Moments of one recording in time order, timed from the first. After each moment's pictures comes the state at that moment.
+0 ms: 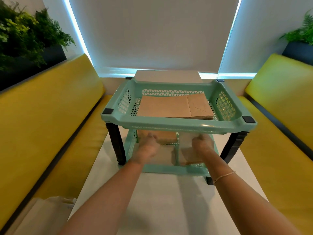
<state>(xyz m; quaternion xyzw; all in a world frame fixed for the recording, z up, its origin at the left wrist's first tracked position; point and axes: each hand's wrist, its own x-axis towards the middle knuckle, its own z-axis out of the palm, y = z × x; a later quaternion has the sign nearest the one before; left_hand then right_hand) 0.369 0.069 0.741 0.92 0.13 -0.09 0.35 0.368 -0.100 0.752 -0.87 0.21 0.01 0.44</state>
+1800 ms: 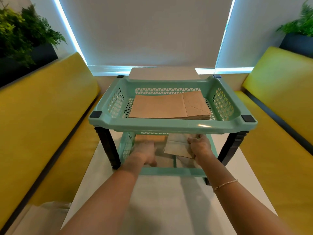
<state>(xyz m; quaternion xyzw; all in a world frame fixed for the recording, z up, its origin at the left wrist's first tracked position) 0.378 0.072 0.714 0.98 0.00 -0.17 0.14 0.375 -0.101 0.733 -0.76 0.24 0.06 0.60</state>
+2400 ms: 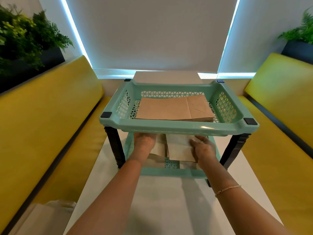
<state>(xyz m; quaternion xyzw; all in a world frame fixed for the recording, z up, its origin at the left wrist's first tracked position) 0.377 0.073 0.753 0.80 0.21 0.05 0.56 0.362 -0.095 0.741 -0.63 0.30 0.01 0.72</state>
